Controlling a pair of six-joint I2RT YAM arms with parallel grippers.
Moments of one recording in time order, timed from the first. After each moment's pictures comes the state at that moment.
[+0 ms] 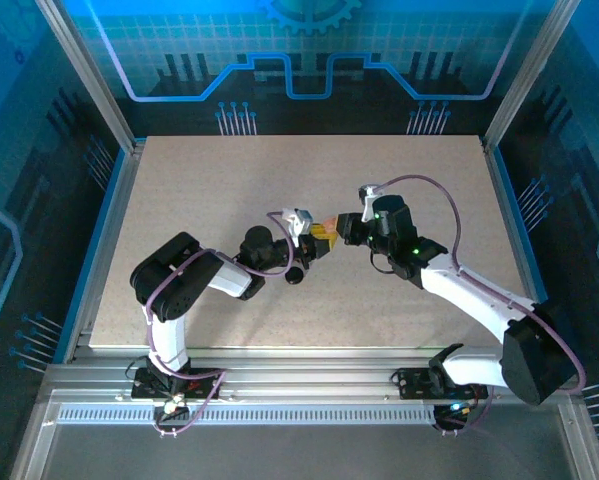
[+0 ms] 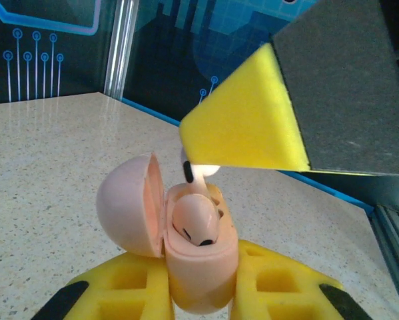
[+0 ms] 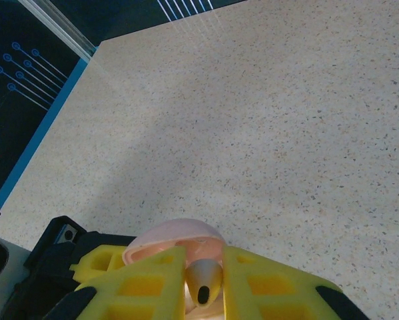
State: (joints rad) left arm -0.60 1.90 0.68 1.26 0.50 -0.30; right arm 0.53 1.27 0.81 -0.04 -0.07 0.51
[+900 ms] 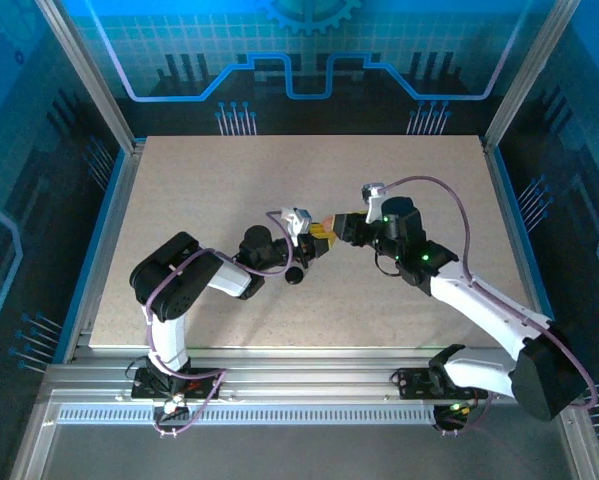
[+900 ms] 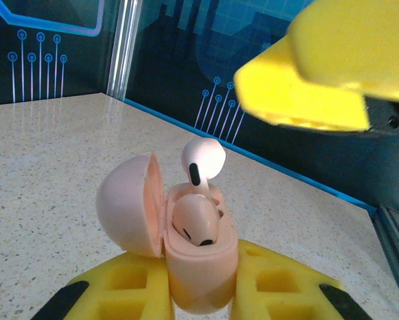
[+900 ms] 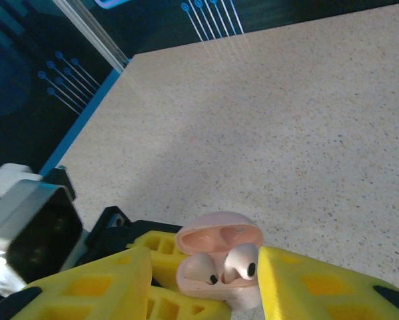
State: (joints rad) left arm -0.60 1.90 0.68 1.26 0.50 -0.30; right arm 0.53 1.17 0.80 -0.04 -0.12 0.46
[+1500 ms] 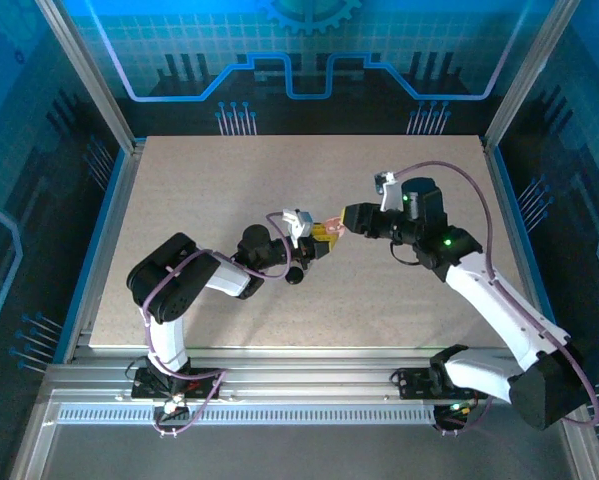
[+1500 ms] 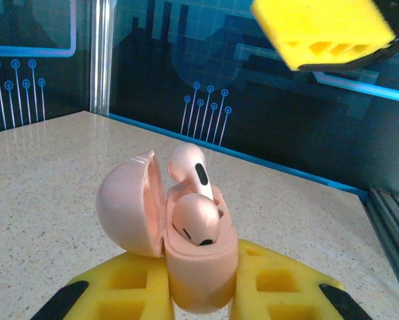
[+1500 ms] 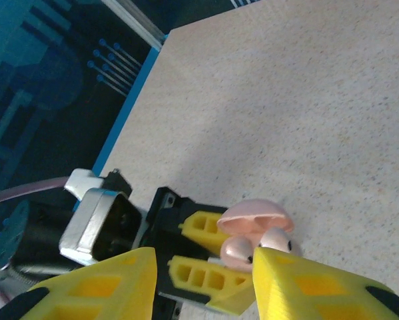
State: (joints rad) left arm -0.60 1.88 0.68 1.27 0.57 -0.20; right arm 0.42 1.13 0.99 -0.36 -0.40 0.53
